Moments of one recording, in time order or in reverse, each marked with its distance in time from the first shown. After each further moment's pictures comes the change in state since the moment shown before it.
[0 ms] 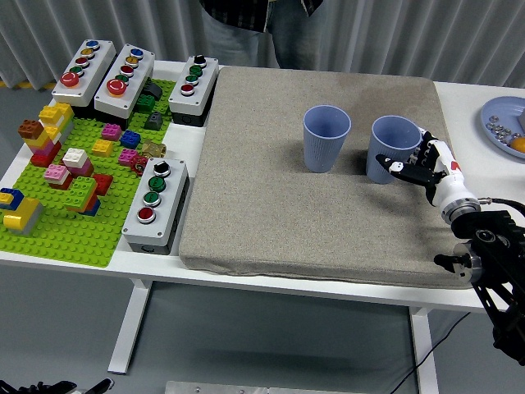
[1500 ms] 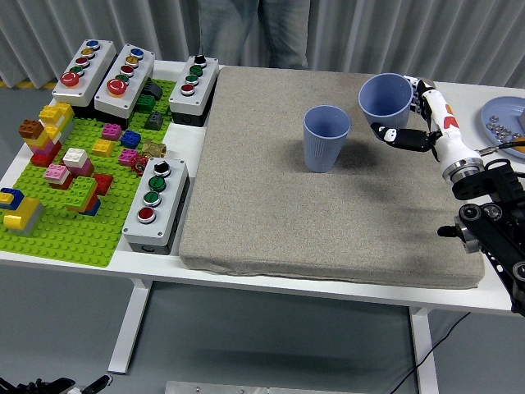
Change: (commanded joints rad) left arm -0.005 0.006 -0.008 0.000 0.006 0.001 0.001; right arm 0.152 -0.046 -0.115 0.008 -0.310 -0.081 0.028
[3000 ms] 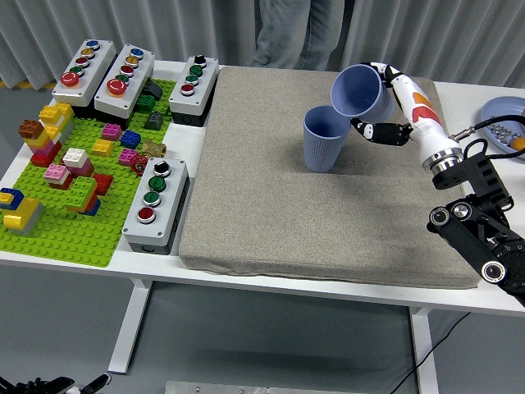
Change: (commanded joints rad) left arm -0.006 0.004 0.004 0.000 -0.003 0.001 0.001; right arm 0.069 0.023 -0.096 -0.051 -0.315 -0.079 0.066
